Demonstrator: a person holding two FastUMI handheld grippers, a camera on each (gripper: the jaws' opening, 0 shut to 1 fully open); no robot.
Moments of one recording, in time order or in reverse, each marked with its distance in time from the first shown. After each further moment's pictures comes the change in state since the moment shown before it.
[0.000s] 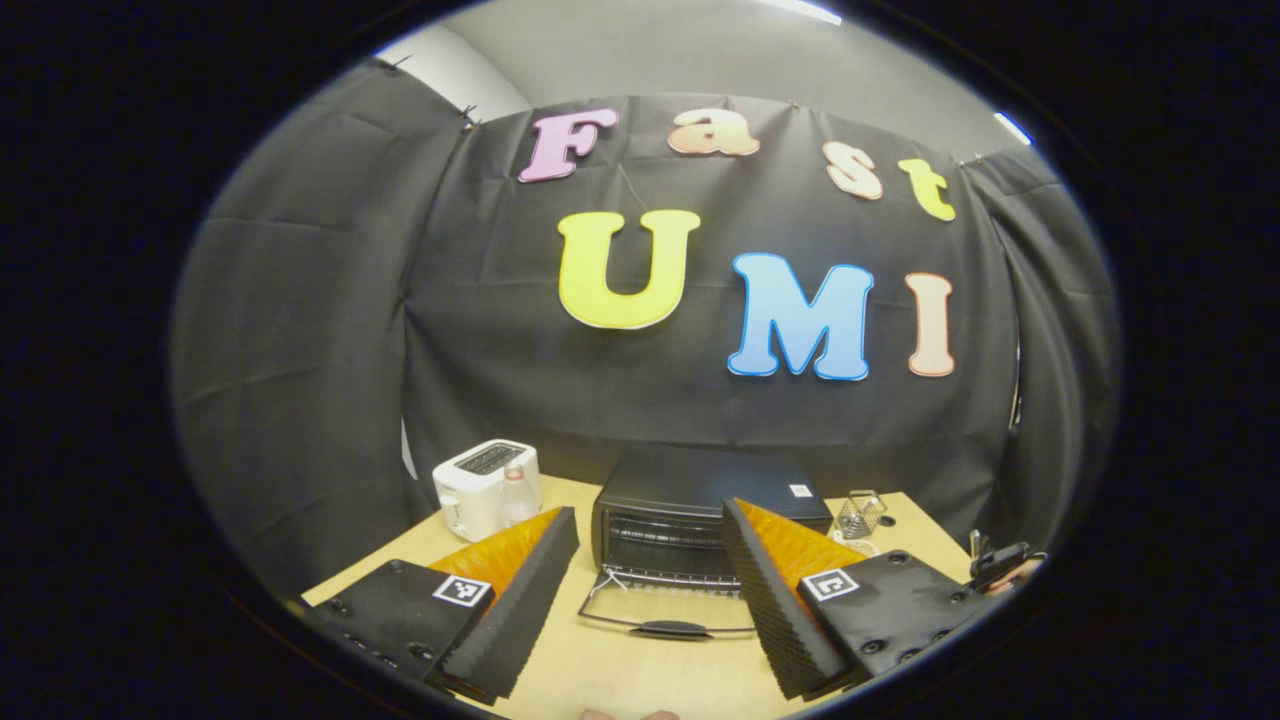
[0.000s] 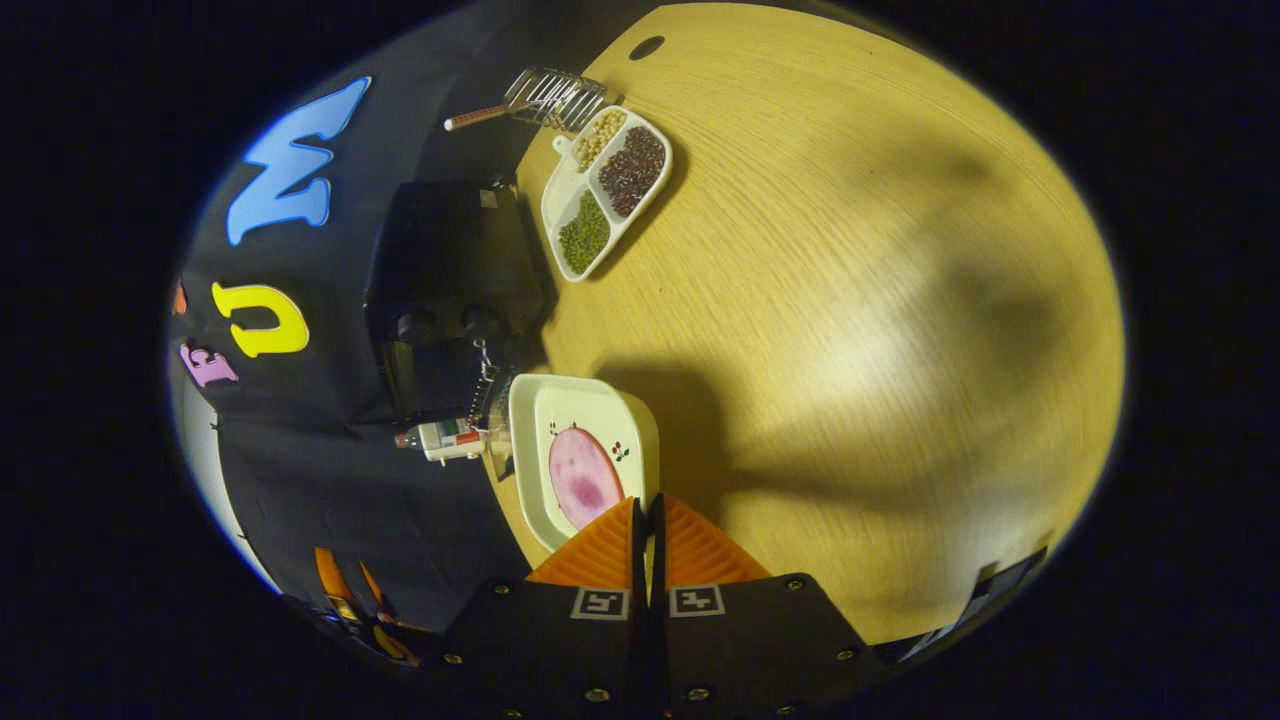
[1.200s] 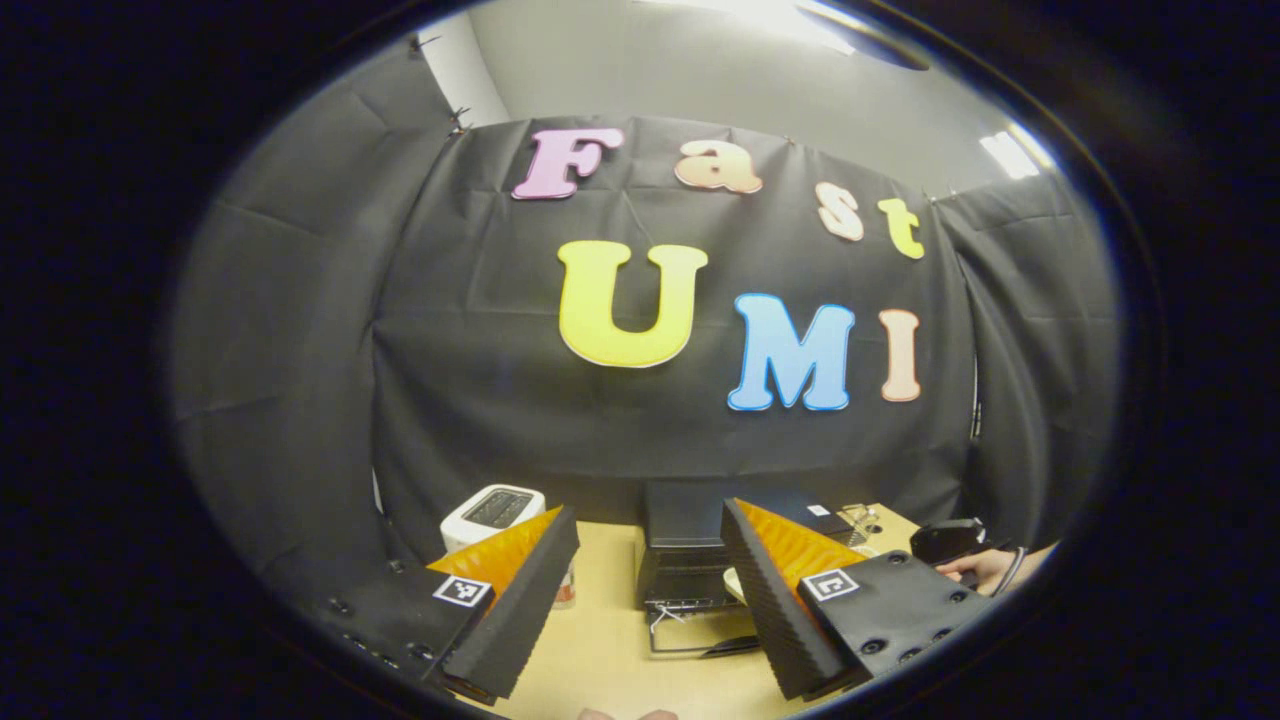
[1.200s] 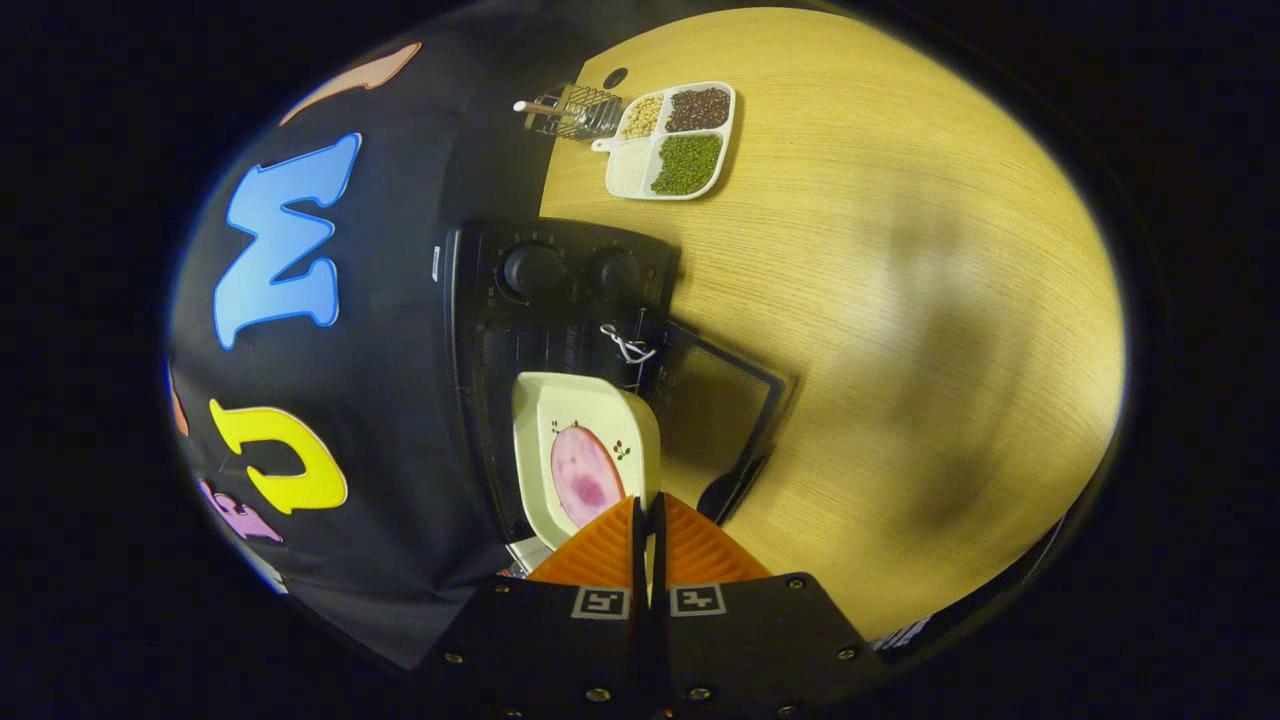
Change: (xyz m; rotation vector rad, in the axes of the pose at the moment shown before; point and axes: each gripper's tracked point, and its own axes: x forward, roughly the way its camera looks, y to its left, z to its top) left arm 0.029 0.149 0.029 -0.026 -0.069 -0.179; right arm 0.154 0.200 -0.040 0.466 -0.447 0.042
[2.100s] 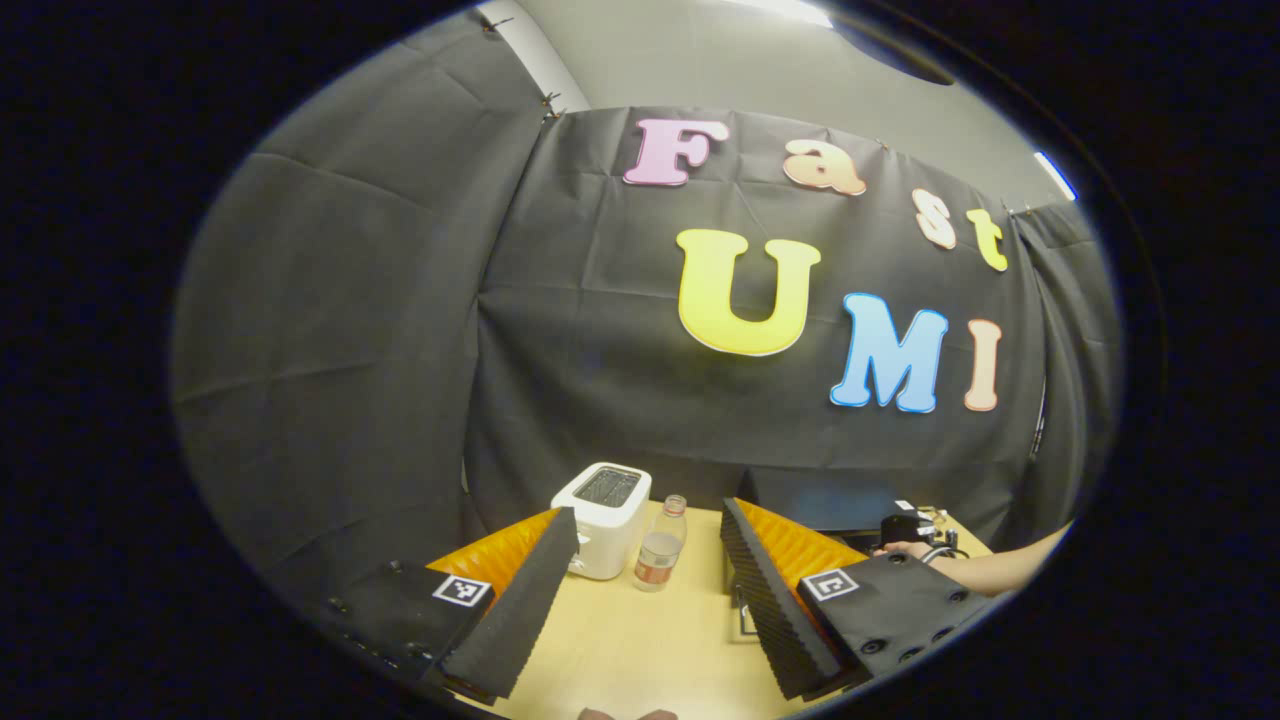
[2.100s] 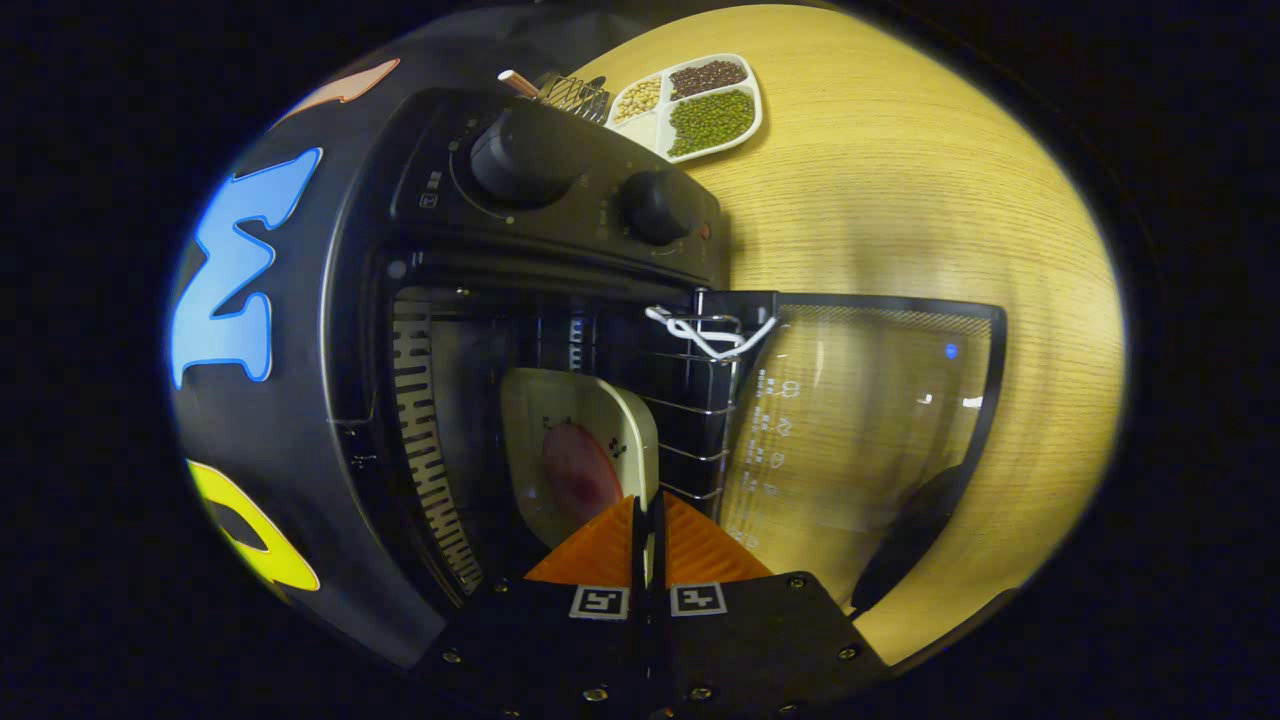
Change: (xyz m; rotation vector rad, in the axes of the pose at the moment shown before) left arm -0.036 0.116 -0.015 -0.054 0.035 0.217; right arm 0.136 0.055 0.013 0.132 -0.259 -0.030
